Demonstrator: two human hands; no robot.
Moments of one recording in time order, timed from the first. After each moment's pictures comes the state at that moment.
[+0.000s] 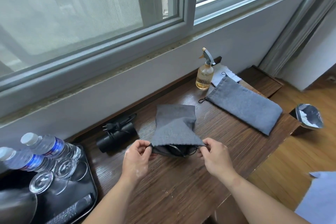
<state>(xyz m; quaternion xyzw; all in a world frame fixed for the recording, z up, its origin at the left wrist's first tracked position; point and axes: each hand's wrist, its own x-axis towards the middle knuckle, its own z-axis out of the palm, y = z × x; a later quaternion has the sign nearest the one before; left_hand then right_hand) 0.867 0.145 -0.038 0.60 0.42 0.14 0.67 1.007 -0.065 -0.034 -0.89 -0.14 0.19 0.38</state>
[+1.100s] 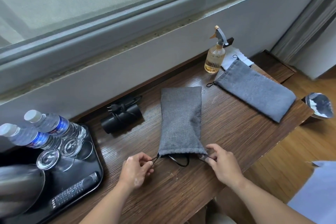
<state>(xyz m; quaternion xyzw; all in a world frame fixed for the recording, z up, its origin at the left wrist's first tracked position) 0.791 0.144 -0.104 0.67 0.47 -0.06 0.57 0.976 -0.103 -0.097 -0.91 -0.18 0.27 0.26</state>
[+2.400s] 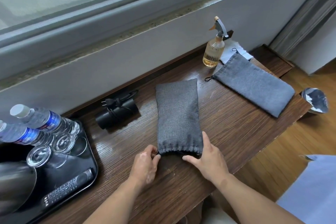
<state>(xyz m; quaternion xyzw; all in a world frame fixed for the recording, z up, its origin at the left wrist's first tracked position) 0.819 0.117 -0.101 0.83 0.39 -0.11 0.39 0.954 -0.070 -0.098 -0.94 -0.18 0.25 0.18</state>
